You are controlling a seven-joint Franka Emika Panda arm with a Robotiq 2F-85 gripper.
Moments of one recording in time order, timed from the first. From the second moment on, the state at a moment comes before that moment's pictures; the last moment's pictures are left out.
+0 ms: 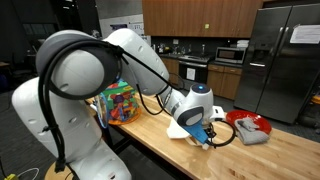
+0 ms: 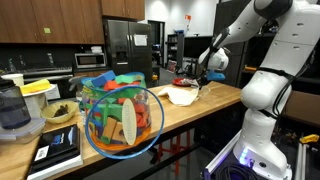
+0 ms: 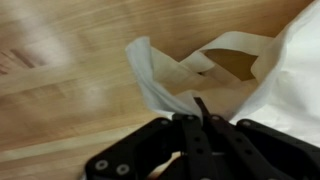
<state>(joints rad) -0.21 -0.18 -0.32 -2.63 0.14 2.79 -0.24</state>
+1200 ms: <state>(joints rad) -0.13 -0.10 -0.37 -2.65 0.15 2.80 -0.46</state>
